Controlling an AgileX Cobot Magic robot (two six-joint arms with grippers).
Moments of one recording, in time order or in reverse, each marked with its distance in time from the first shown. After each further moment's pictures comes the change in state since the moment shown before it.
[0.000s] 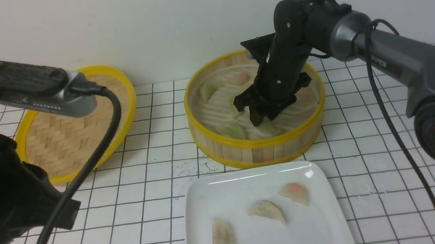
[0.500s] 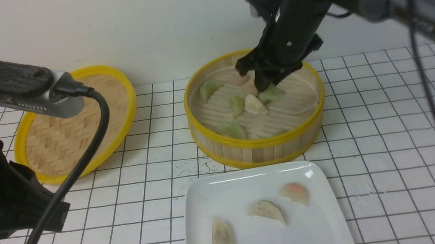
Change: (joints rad) right arm 0.000 -0.297 0.141 -0.013 0.016 0.015; left arm 0.000 -0.013 0.001 0.025 0.000 0.000
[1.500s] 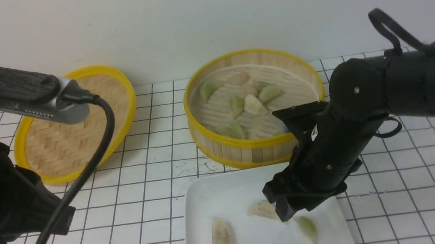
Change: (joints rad) right arm 0.135 -0.357 0.895 0.166 -0.279 -0.006; left arm 0.000 0.000 0.029 0.000 -0.027 0.000
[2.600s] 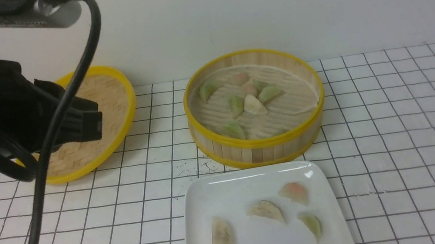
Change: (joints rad) right arm 0.000 -1.827 0.686 -0.532 -0.476 0.346; left arm 0.001 0.002 0.001 -0.101 -0.421 0.007
